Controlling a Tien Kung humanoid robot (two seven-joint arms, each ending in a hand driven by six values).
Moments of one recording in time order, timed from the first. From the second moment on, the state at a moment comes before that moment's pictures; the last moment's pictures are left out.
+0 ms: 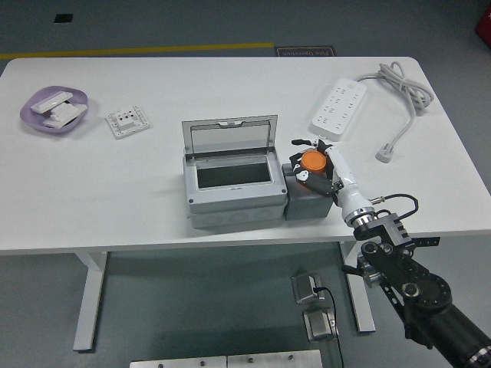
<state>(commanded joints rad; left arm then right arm) 0.16 0.07 -1.45 -0.18 0.93 0.03 0.53 0.32 -0.07 1.08 0.96 -1.26 -0.18 0.39</state>
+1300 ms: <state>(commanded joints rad) 0.15 0.08 -1.47 -0.18 0.95 0.04 0.51 0.73 -0.07 0.65 1.03 -1.76 -0.11 0.23</state>
